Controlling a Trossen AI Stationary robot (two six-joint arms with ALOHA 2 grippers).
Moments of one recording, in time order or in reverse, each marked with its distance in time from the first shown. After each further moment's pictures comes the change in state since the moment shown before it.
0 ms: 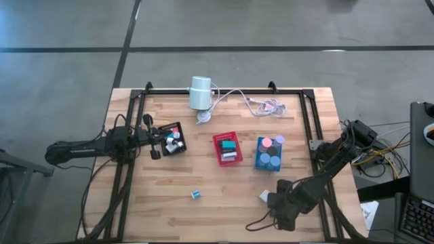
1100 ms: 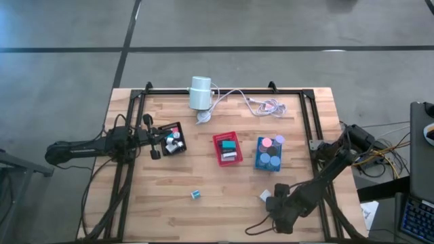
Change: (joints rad) left arm 0.000 0.000 0.000 0.000 0.000 -0.003; right arm 0.032 0.067 -0.040 0.138 0.033 0.000
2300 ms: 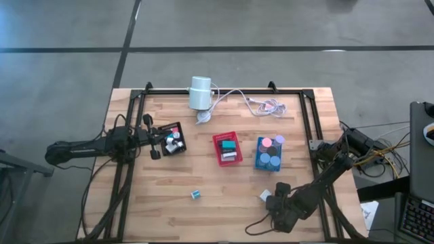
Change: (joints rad) left arm 0.000 0.002 0.000 0.000 0.000 0.000; right arm 0.000 0.080 -0.011 -0.030 0.093 0.077
